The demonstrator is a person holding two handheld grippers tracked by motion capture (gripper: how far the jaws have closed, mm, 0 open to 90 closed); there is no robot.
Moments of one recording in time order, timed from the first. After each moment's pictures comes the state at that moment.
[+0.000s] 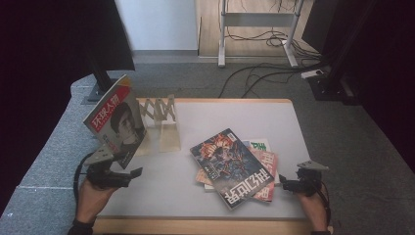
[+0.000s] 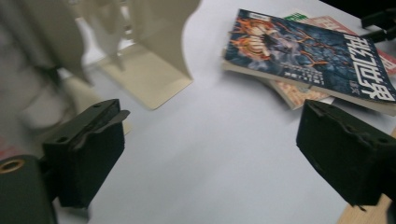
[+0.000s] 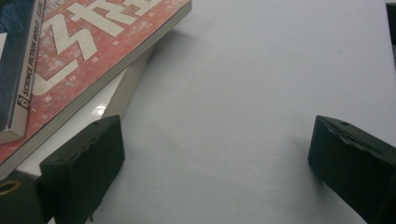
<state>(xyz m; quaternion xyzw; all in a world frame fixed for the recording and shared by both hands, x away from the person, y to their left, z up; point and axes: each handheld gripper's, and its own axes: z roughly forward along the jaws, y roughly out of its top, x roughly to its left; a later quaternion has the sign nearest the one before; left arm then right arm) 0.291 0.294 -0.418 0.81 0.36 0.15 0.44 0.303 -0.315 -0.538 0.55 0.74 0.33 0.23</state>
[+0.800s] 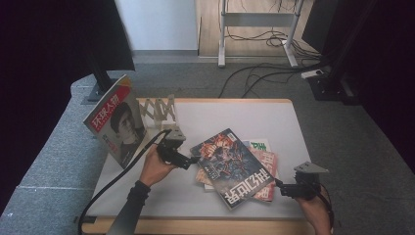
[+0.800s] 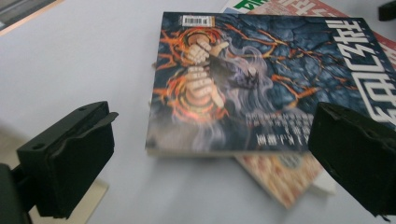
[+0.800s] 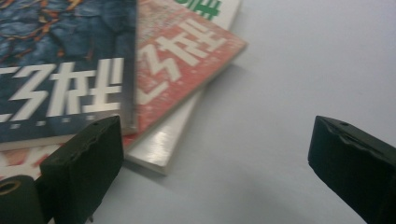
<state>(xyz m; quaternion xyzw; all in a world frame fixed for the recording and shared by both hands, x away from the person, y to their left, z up) 0.384 0.140 -0.438 0.88 0.25 0.10 0.39 0.282 -0.294 -0.507 0.48 0.77 0.36 0.23</state>
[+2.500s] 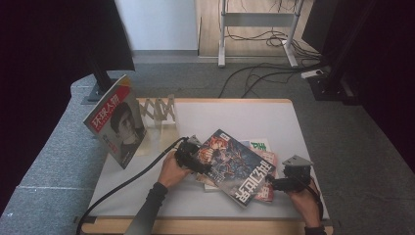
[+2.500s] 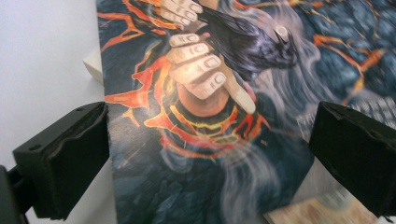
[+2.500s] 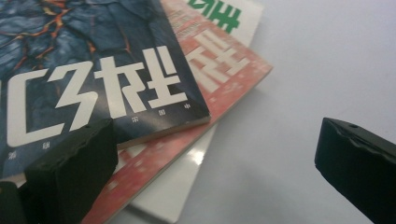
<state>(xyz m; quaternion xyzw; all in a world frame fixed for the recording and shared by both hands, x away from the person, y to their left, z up) 0.397 0.104 -0.501 0.89 0.30 0.03 0.33 0.309 -0.273 -0.509 0.47 0.79 0.32 0.25</state>
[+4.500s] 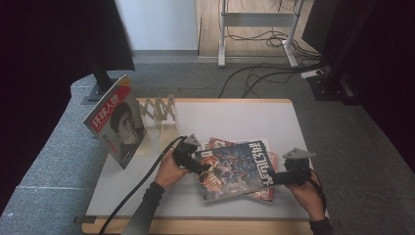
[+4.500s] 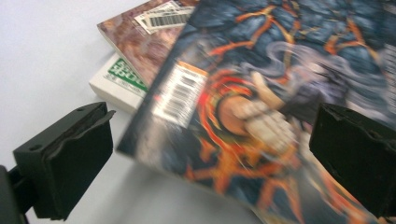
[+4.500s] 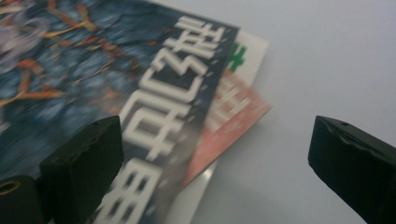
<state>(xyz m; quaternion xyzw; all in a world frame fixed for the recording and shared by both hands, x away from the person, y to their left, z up) 0.402 0.104 -0.492 0.90 0.27 0.04 0.35 0.311 -0.270 -0.485 0.44 0.80 0.34 0.22</state>
